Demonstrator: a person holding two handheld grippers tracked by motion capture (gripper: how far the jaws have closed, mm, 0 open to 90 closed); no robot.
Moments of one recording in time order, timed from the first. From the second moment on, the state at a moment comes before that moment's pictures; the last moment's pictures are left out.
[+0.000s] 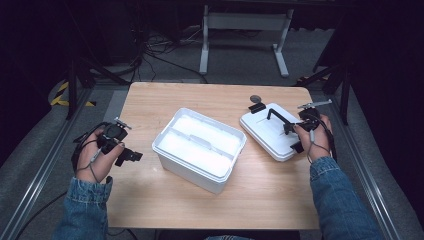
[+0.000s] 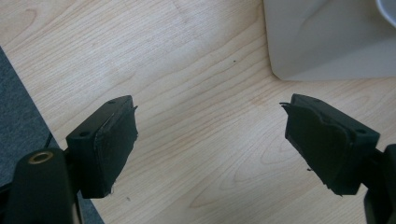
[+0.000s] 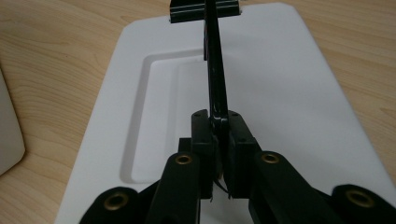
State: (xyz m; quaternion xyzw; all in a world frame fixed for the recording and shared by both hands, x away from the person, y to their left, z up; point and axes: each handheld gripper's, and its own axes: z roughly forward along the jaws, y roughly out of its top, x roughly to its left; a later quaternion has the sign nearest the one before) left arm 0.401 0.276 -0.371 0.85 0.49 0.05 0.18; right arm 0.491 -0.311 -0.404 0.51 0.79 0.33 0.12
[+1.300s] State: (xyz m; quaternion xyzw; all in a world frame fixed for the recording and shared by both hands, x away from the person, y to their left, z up) left arm 0.400 0.276 -0.373 0.85 0.49 0.05 0.18; right arm 0.475 -0.315 -0.401 0.51 0.77 0.36 0.17
